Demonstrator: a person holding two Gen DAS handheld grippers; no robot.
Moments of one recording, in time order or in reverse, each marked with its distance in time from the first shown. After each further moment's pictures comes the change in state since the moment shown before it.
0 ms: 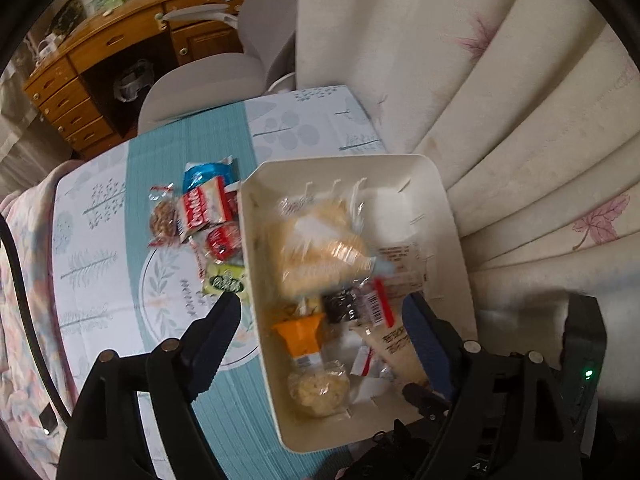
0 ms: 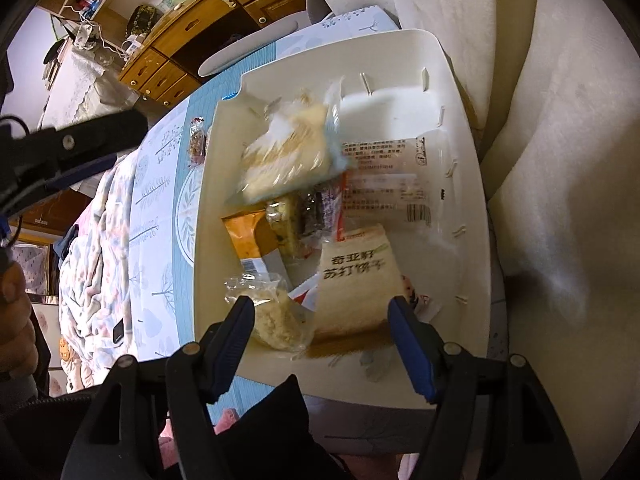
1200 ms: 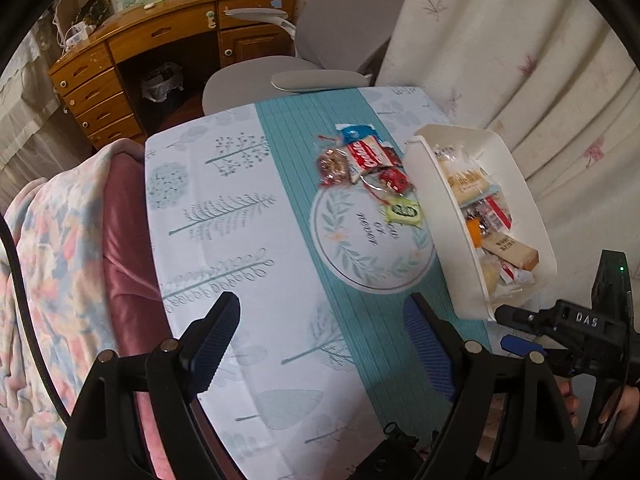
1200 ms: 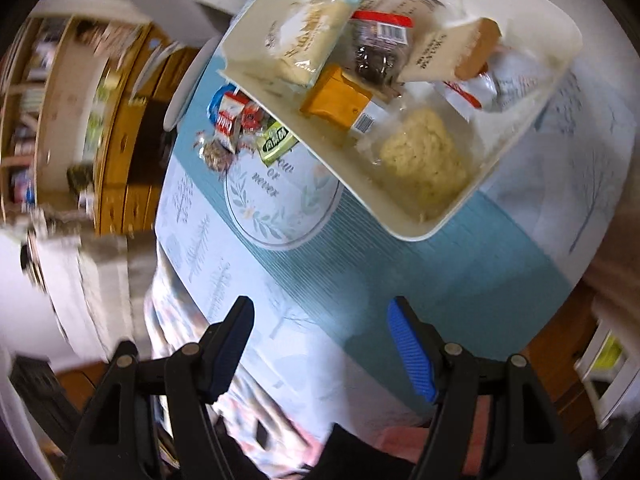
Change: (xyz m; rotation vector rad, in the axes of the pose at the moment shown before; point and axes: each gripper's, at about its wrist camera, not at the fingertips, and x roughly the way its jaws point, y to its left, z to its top) left arm -0.068 0.266 -0.098 0.057 -0.074 -0.034; right arm 0.057 0.148 -0.092 0.762 -0.122 0.123
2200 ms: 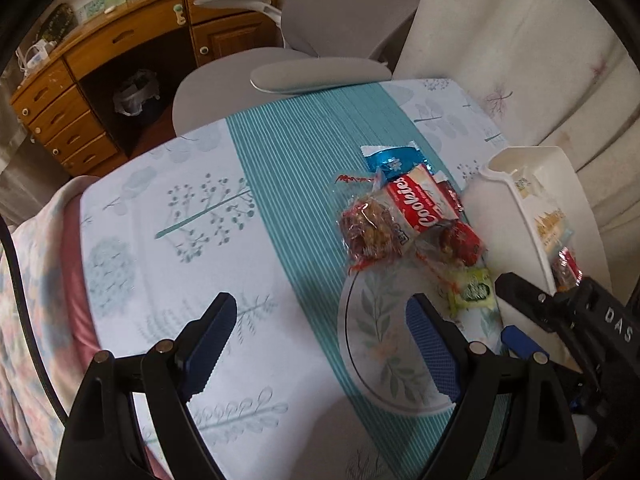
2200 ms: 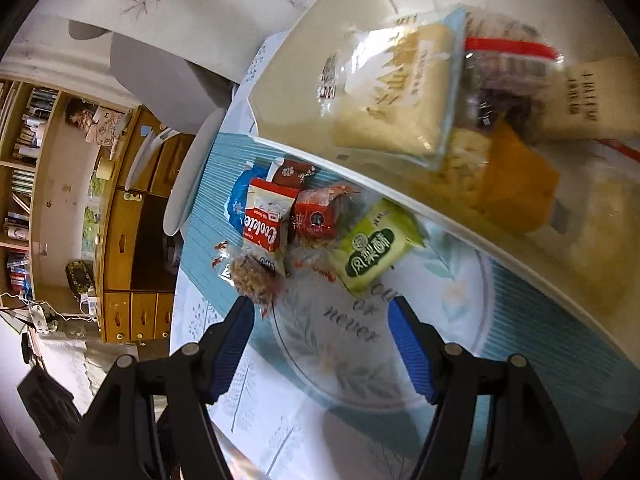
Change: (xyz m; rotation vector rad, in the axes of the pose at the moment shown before) left arm 0.172 0.017 0.113 0.075 0.042 0.011; right arm 0.111 0.080 0.077 0.127 -0.322 0.041
